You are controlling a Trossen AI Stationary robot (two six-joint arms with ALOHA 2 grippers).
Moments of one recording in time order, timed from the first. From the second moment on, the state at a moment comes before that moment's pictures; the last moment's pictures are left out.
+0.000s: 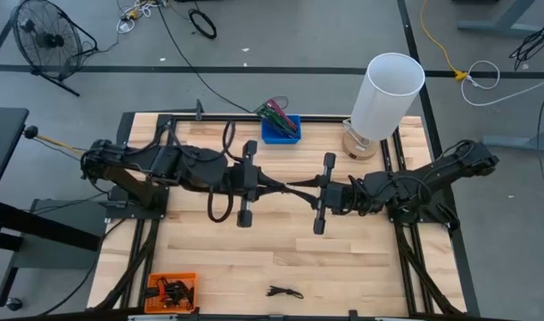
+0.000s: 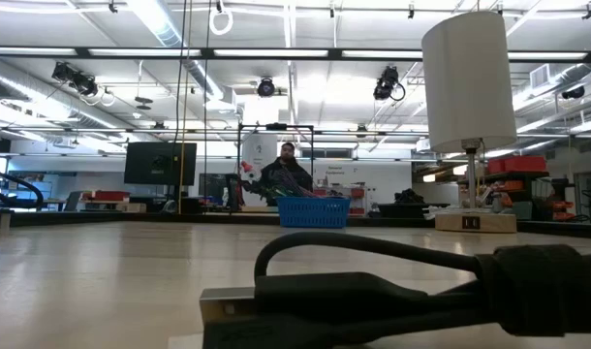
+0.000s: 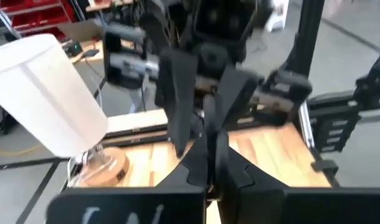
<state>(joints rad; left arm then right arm) -0.28 1.54 1.81 -0.55 -0.29 0.08 0.39 1.33 1.22 0.13 0.53 -0.40</state>
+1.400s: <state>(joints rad) -1.12 1.85 1.81 -1.50 -0.26 -1.49 0.44 1.31 1.22 -0.06 0.98 -0.25</state>
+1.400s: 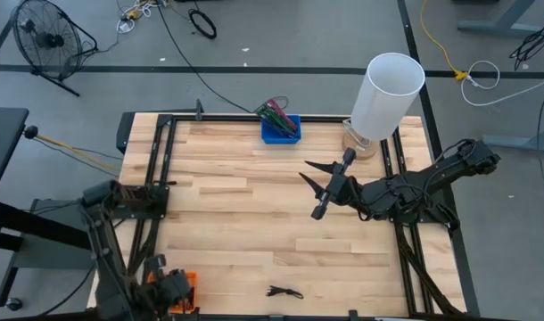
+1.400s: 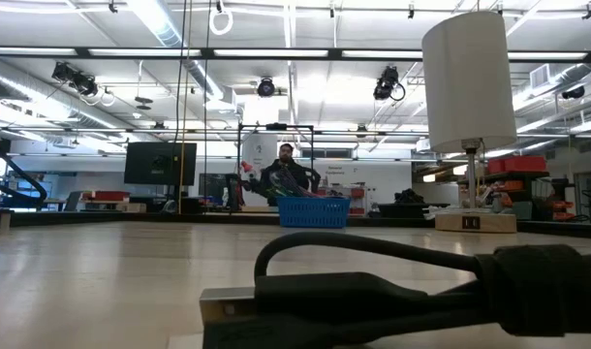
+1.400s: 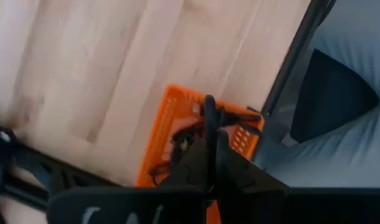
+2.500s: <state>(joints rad) -1.15 1.85 1.61 -1.48 -0.14 -1.51 0.44 1.31 1.22 -0.08 0.98 -0.21</state>
